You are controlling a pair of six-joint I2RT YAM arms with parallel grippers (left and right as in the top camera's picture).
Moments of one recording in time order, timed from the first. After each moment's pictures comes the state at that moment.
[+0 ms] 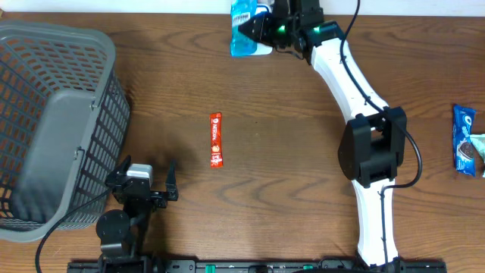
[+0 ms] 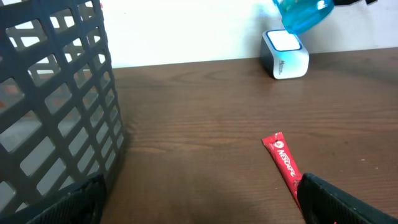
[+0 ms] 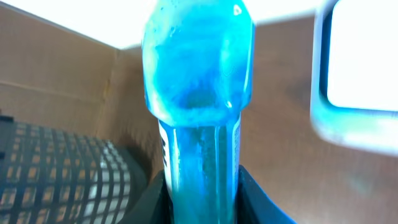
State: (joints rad) left arm 0.06 0.03 0.07 -0.23 0.18 0.07; right arm 0.30 2.38 2.18 -0.42 -0.63 0.57
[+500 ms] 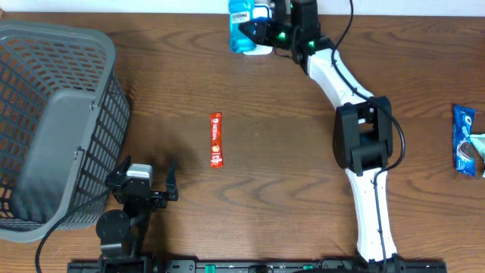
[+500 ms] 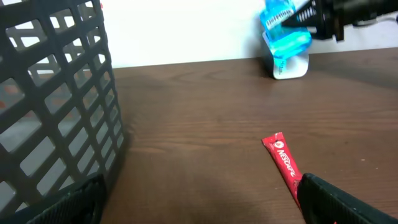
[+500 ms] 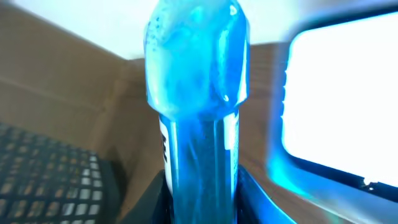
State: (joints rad) left arm 0.06 0.03 0.07 -0.23 0.18 0.07; right arm 0.26 2.55 2.14 -0.06 -0.72 0.58
